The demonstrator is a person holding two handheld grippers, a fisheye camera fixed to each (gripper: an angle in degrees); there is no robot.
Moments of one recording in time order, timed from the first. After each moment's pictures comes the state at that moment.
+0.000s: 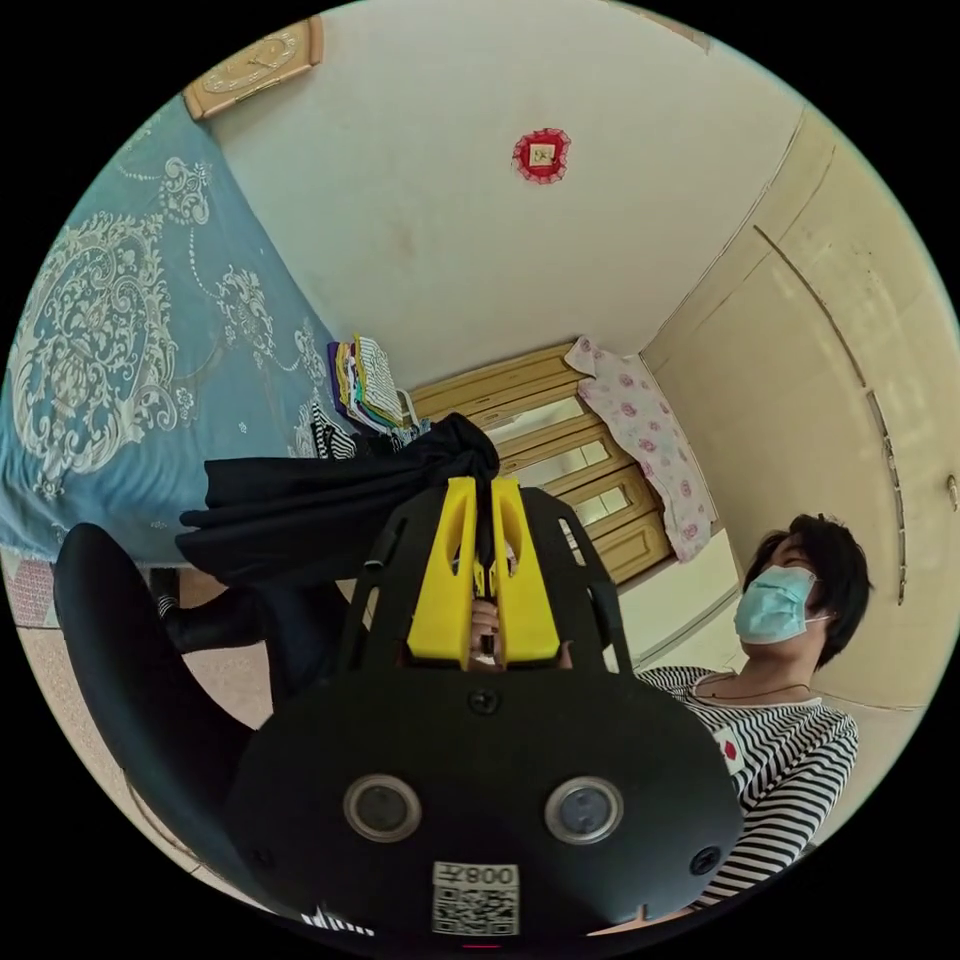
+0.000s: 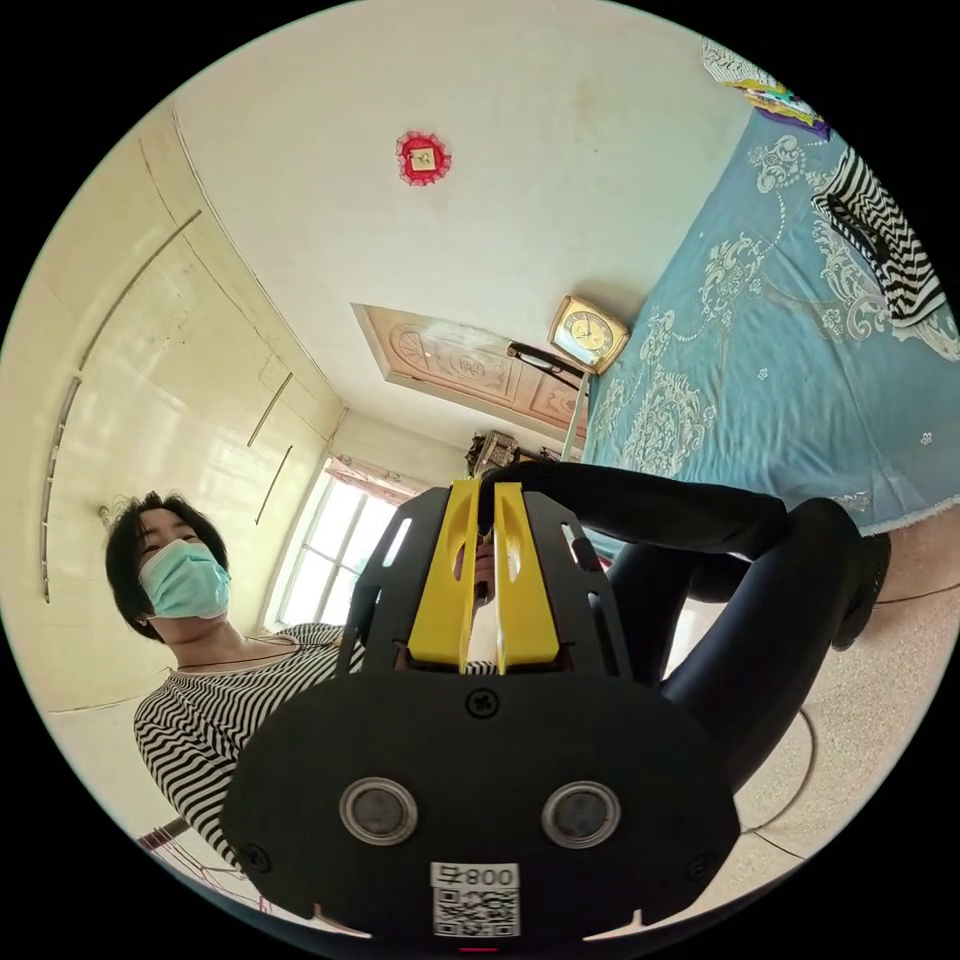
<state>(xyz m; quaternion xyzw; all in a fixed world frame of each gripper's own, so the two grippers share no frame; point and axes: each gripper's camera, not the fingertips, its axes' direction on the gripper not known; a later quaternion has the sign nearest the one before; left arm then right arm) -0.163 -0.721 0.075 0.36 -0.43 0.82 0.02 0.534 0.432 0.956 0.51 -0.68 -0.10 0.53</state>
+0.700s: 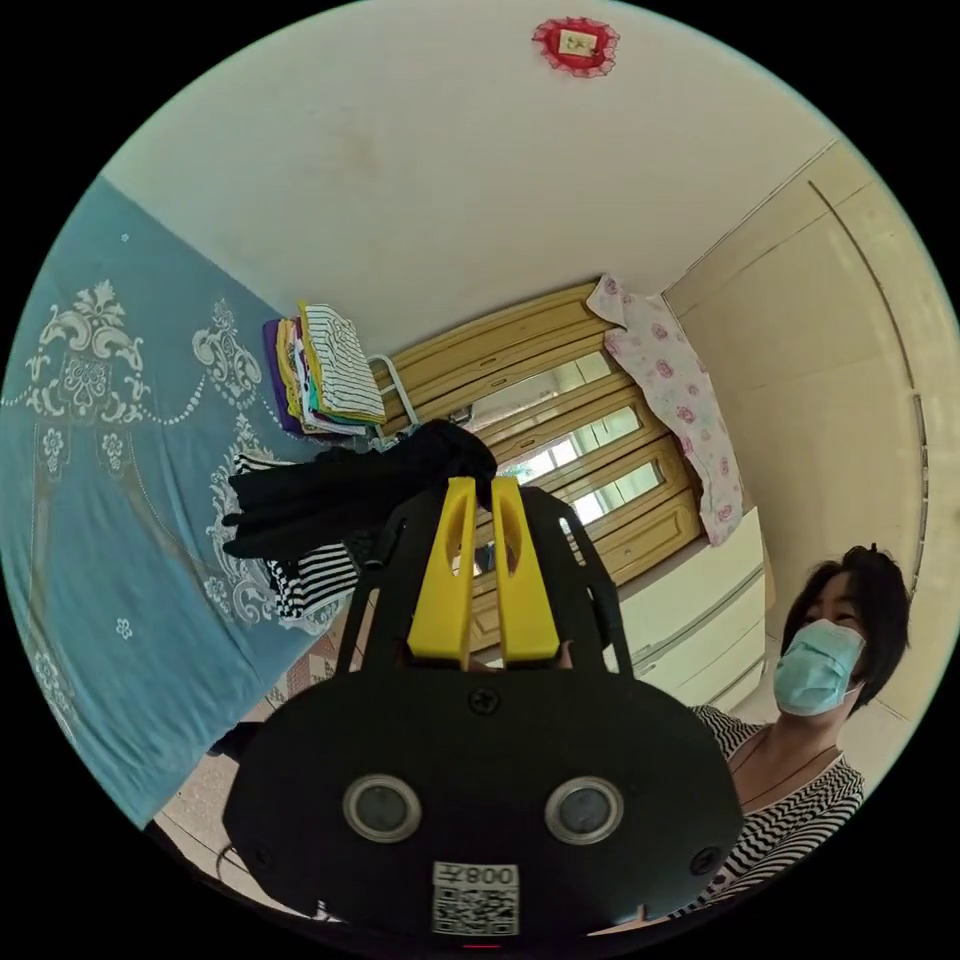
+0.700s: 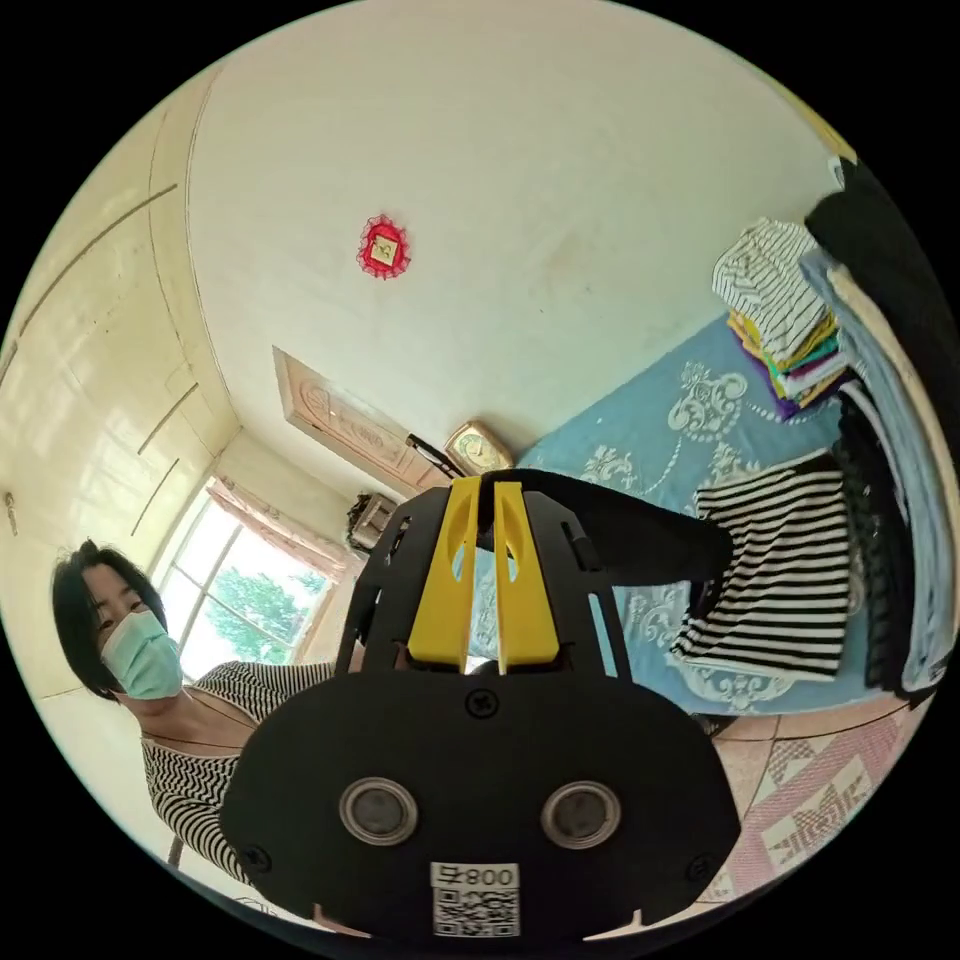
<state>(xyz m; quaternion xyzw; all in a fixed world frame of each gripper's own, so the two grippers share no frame) 0.233 -0.811 0.241 0.34 -0.53 0.77 0.04 0.735 0.406 0.685 0.60 -0.51 0.01 0.61</state>
